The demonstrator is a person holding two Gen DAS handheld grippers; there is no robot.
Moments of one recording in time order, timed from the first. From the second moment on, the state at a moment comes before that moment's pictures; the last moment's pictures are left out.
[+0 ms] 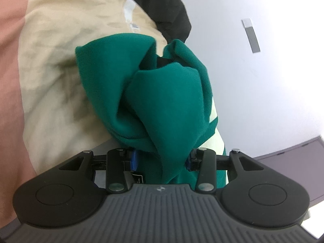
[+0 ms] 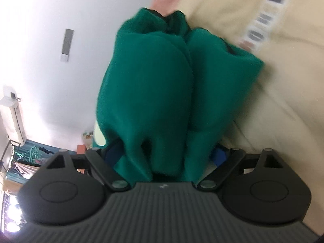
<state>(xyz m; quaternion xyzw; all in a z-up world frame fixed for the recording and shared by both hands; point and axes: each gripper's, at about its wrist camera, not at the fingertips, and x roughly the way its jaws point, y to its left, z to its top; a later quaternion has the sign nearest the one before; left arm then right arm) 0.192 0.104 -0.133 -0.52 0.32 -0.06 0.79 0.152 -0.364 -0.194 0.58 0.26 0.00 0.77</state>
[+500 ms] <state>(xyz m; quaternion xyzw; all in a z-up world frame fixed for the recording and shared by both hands) 0.193 0.098 -0.129 -0.49 0.32 -0.07 0.81 0.204 -0.342 -0.202 0.58 0.23 -0.02 0.78</state>
